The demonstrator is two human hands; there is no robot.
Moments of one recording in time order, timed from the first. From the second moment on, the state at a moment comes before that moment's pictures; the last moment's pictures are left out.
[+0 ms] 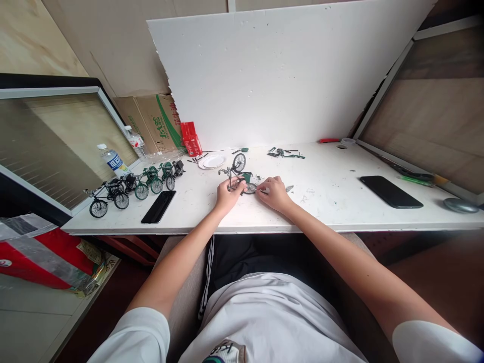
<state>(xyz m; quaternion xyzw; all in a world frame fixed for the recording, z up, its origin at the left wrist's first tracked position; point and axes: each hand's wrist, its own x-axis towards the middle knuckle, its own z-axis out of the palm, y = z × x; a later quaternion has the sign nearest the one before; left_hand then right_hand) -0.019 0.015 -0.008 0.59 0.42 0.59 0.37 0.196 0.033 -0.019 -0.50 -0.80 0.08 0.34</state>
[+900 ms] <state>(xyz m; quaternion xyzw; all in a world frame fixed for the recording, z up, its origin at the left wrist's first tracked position) -0.026 0.016 -0.002 0.51 0.40 0.56 0.51 0.206 0.036 -0.011 -0.53 -0.81 -0.02 0.27</state>
